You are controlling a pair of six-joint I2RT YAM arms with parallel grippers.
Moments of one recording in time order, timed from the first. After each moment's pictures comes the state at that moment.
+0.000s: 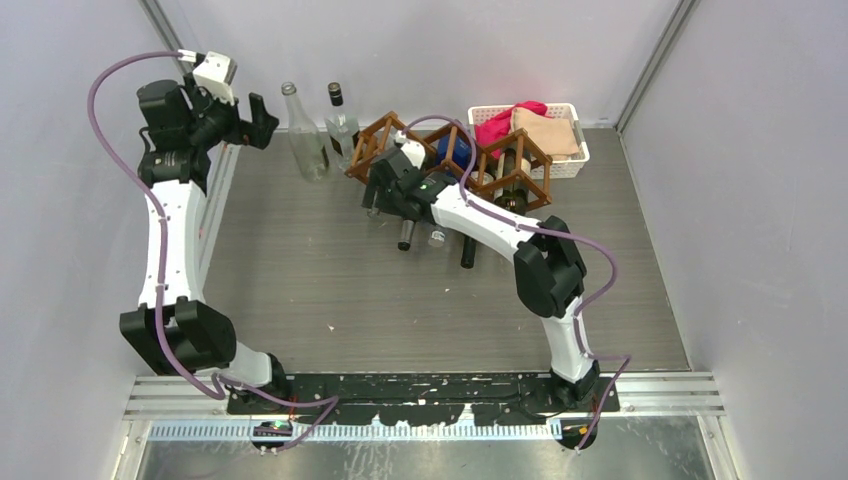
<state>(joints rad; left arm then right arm) 0.20 1.48 1.62 -0.36 0.53 0.22 0.80 2.04 1.77 -0.46 0.25 0.82</state>
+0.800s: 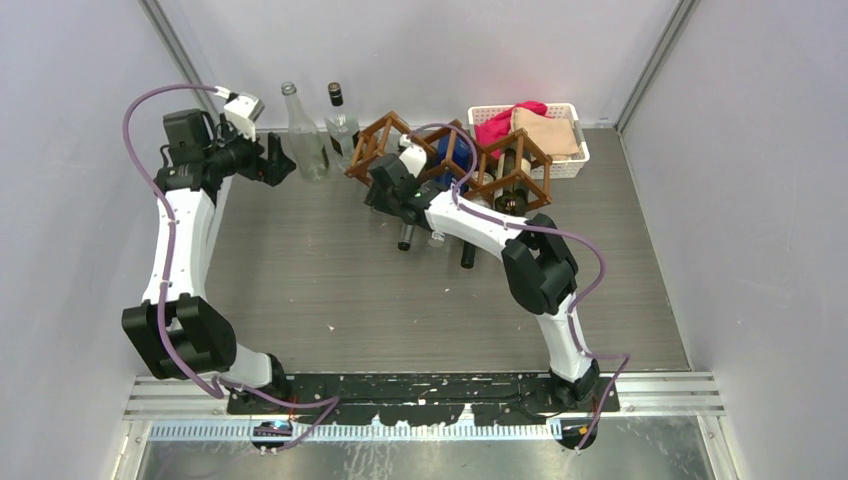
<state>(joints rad) 0.19 1.45 1.46 -0.53 0.66 0.34 0.80 2.11 1.76 -0.31 0.33 0.93</state>
